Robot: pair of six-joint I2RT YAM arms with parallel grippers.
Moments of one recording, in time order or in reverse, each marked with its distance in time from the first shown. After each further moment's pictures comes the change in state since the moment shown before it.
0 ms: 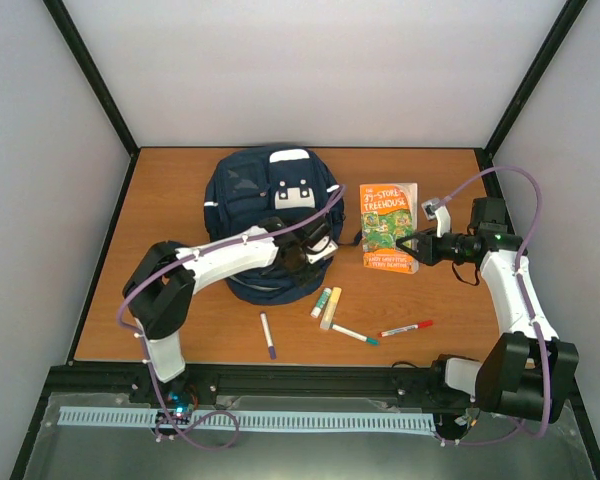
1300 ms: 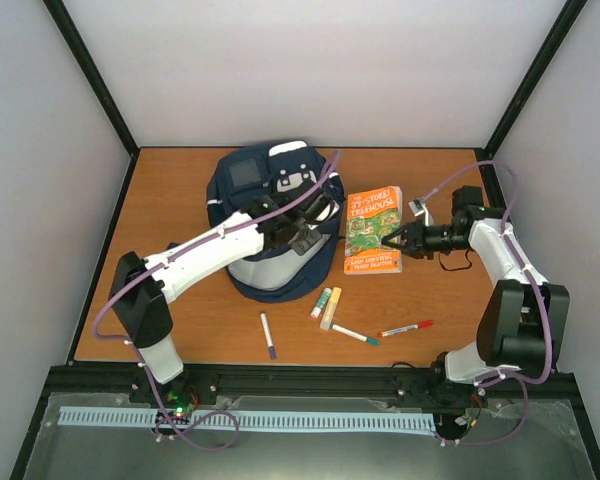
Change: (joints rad) left arm -0.007 -0.076 0.204 -0.058 -0.285 0.029; right arm 0.053 0.274 0.161 -0.196 -0.138 0.273
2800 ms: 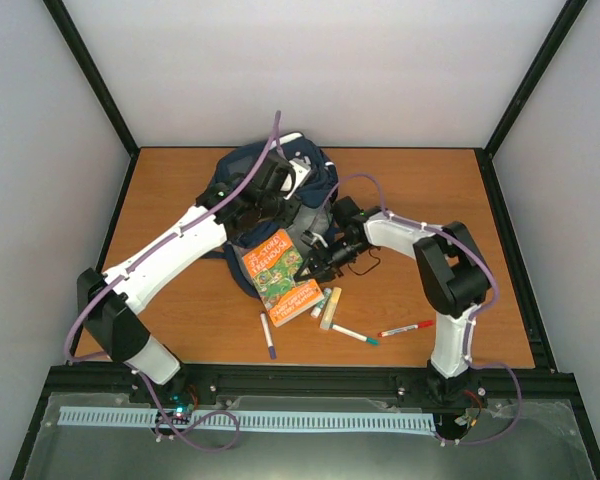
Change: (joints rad) left arm 0.155 -0.161 -0.012 0.139 0.127 -0.076; right arm 0.649 0.409 0.153 0.199 -0.152 0.250
